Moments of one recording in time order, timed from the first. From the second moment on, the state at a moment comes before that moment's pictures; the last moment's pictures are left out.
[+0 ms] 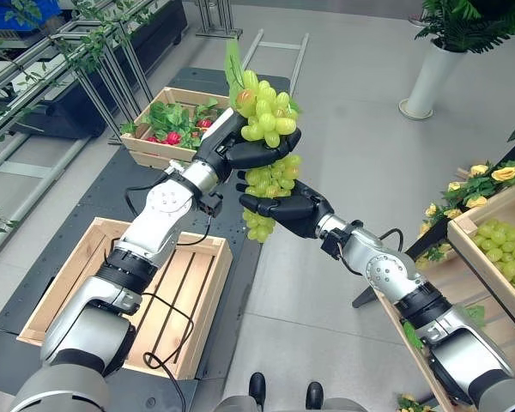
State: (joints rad) left arm -0.80 0.64 -0.44 0.36 -0.55 -0.11 -0.16; right arm -0.65 -0.38 0.51 0.23 1.21 0.20 0.12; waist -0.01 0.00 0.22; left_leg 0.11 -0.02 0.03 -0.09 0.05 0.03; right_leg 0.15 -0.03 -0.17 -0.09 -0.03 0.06
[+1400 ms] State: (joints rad) left arm -0.68 0.52 -0.38 0.45 -0.51 -0.11 -0.18; right arm -0.54 -0.37 0.47 0.23 1.21 0.15 0.11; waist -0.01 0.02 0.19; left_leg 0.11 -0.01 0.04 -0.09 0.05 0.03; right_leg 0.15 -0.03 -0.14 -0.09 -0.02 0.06
